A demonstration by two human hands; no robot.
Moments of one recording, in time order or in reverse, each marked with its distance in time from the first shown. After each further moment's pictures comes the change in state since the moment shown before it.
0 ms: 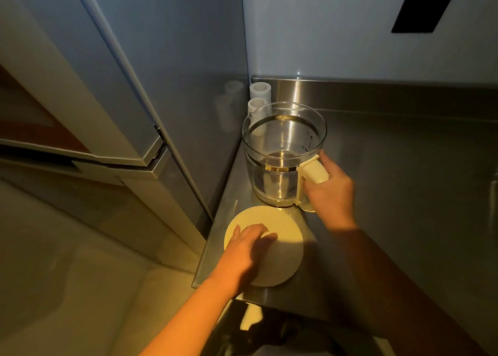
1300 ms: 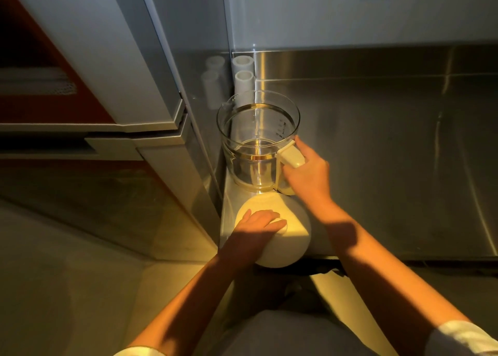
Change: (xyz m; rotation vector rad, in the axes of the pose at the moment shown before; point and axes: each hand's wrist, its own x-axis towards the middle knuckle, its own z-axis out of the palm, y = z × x) left_hand -0.028 -0.069 0.004 0.309 -0.161 0.609; right_hand -0.067 -0.001 0.058 -0.100 0.109 -0.015
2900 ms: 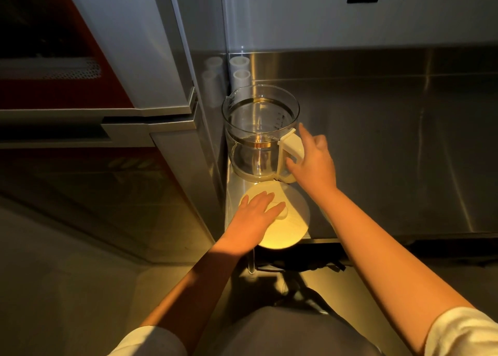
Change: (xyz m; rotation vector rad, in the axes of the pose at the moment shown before) left_hand -0.002 0.001 -0.009 0.153 -0.036 -0.066; right_hand -0.012 0.004 -0.011 -0.441 -0.018 -0.181
